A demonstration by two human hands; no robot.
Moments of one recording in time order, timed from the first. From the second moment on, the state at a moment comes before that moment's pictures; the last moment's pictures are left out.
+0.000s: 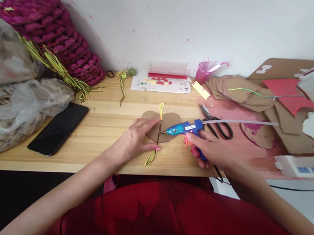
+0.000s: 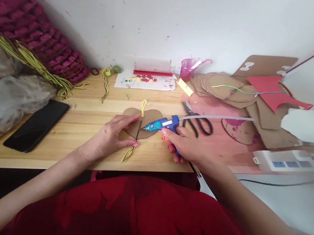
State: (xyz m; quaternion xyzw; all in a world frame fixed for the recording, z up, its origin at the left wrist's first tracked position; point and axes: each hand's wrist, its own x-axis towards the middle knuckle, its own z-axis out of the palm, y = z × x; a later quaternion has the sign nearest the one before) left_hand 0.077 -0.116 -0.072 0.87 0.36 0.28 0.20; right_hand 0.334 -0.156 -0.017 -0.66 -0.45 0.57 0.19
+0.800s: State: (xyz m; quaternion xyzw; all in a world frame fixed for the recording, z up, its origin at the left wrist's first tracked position) left_hand 0.077 -0.114 -0.075 0.87 0.35 0.28 0.20; right_hand 0.332 -0.143 -0.014 -0.66 -0.45 0.57 0.21
